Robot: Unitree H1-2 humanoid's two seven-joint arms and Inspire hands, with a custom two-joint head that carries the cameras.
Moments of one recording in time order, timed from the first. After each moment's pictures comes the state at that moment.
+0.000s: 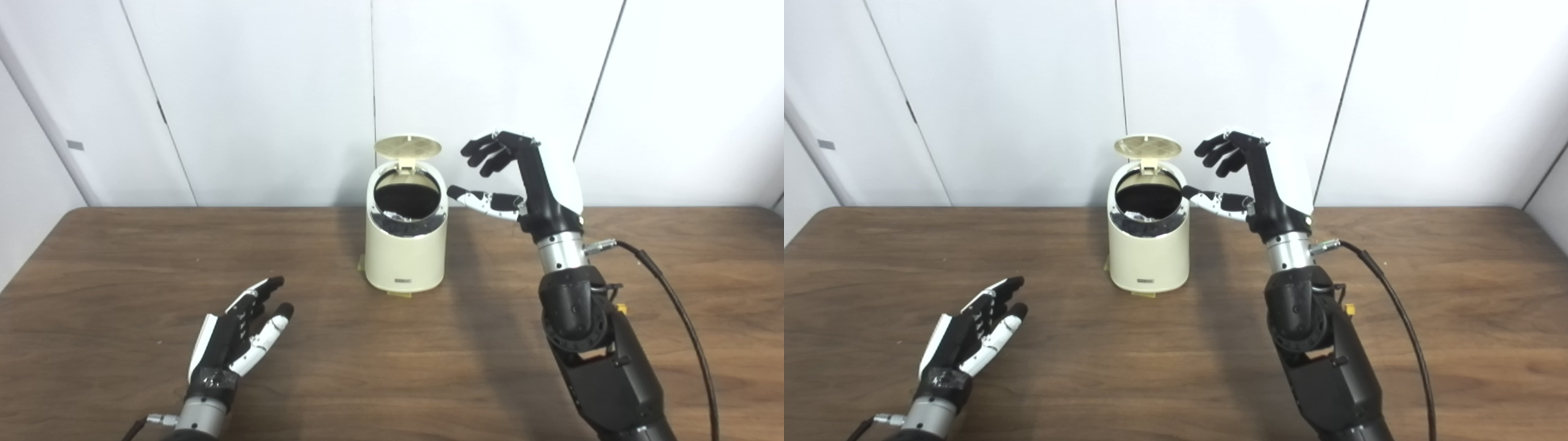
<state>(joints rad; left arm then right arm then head) 0.01 0.16 0.05 -0.16 0.08 0.11 -0.05 -0.51 -0.10 0.16 0.01 -0.60 0.02 -0.23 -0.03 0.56</state>
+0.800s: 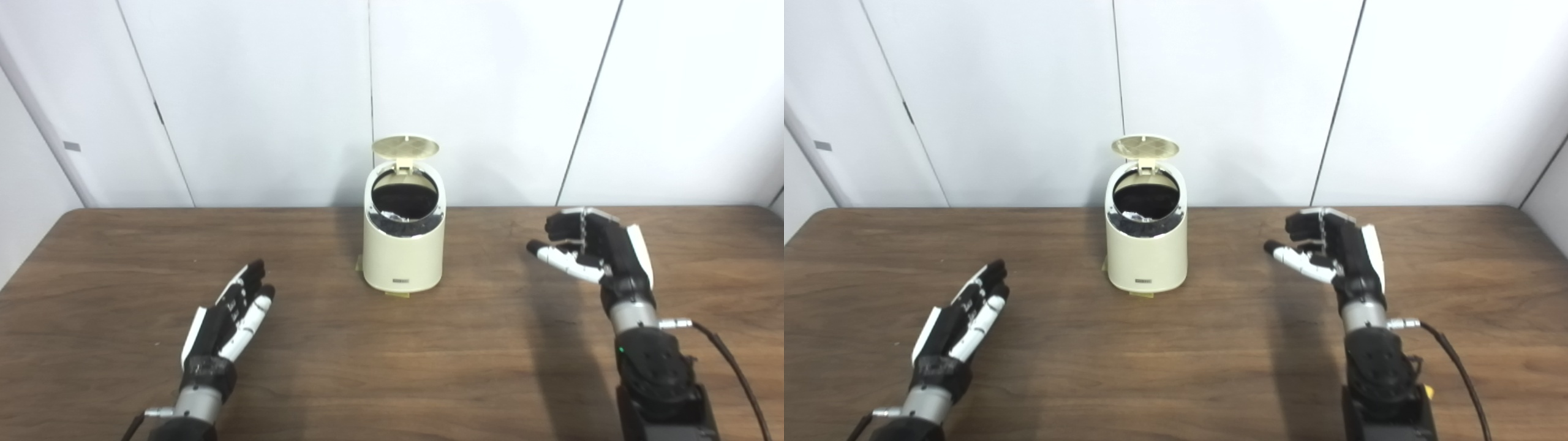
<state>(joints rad) -0.06 0.13 0.12 -0.16 -0.11 0.18 -0.05 -0.27 -0.10 -0.13 -0.09 -0.14 0.32 -0.02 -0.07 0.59</state>
